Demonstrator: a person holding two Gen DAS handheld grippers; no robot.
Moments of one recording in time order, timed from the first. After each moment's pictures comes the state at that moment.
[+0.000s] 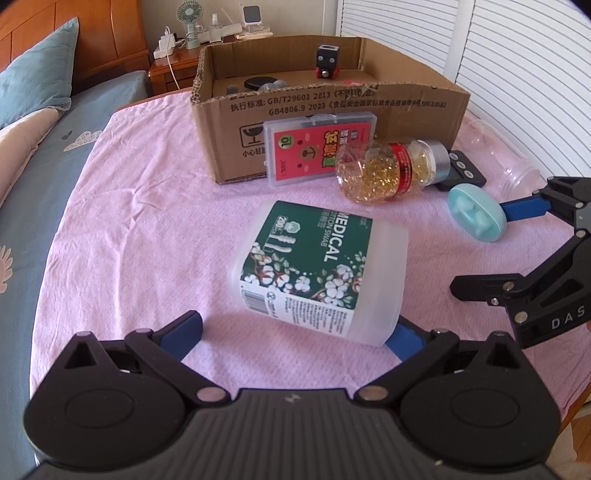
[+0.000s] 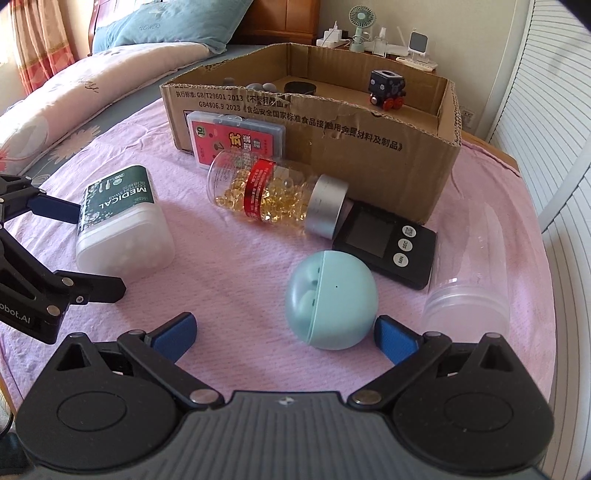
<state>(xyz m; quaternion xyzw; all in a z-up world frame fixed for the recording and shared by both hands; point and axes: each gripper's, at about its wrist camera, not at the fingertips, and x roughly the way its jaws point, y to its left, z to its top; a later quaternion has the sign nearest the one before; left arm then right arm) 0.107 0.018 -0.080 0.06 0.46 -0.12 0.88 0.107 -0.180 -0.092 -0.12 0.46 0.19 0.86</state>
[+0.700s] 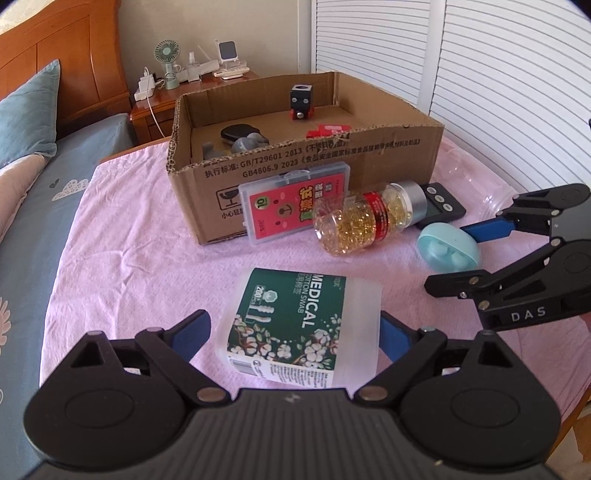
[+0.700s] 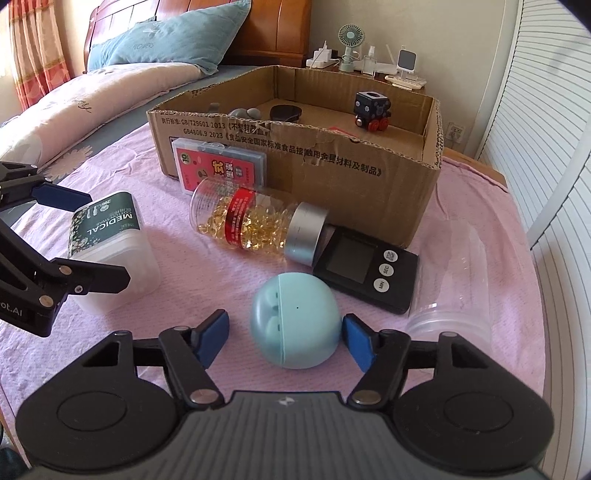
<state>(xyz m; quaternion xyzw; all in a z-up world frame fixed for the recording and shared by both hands) 0.117 0.006 -0.064 0.08 0.41 -0.16 0.89 0.116 -0.187 -0.087 -0.11 0.42 0.19 0.88</state>
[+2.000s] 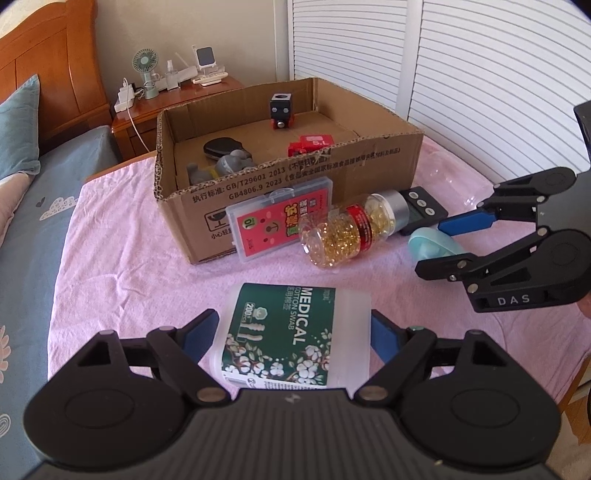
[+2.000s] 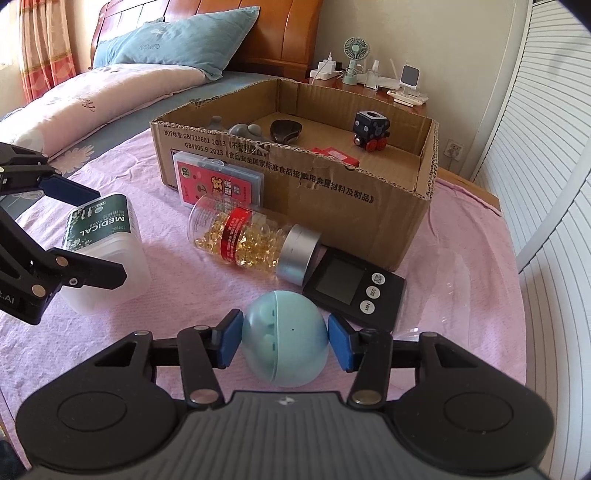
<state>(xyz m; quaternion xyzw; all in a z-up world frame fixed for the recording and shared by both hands) 0.119 0.007 -0.047 0.10 0.41 -0.19 0.89 0.115 -0.185 -0.076 -0.14 0.41 0.19 0.88</state>
